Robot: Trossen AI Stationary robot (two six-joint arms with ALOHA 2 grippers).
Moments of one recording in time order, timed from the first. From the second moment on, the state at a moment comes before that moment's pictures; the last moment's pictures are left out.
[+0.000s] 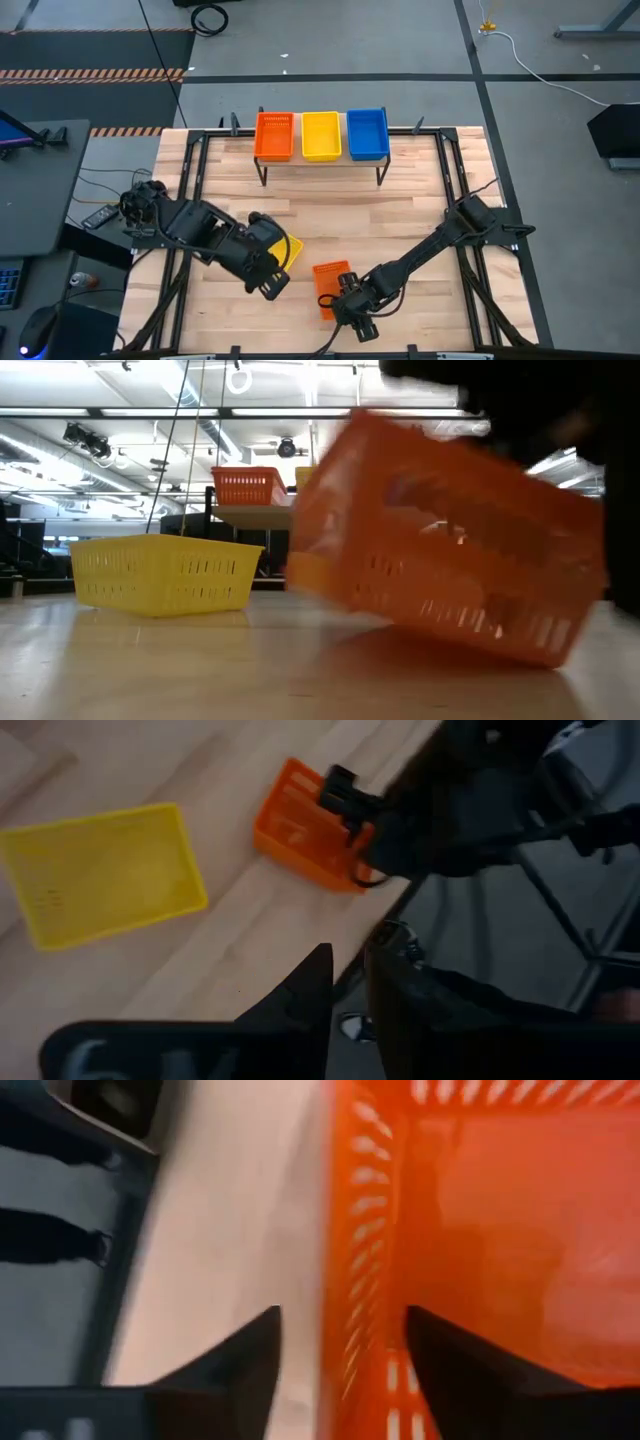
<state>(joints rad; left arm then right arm) -0.53 1.82 2.32 -1.54 -0.19 -1.28 0.56 2.07 1.42 -0.51 -0.07 0.34</state>
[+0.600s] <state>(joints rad) -0.60 1.82 2.32 -1.47 -0.28 -1.39 0.42 1.87 1.42 -0.61 0.05 0.11</state>
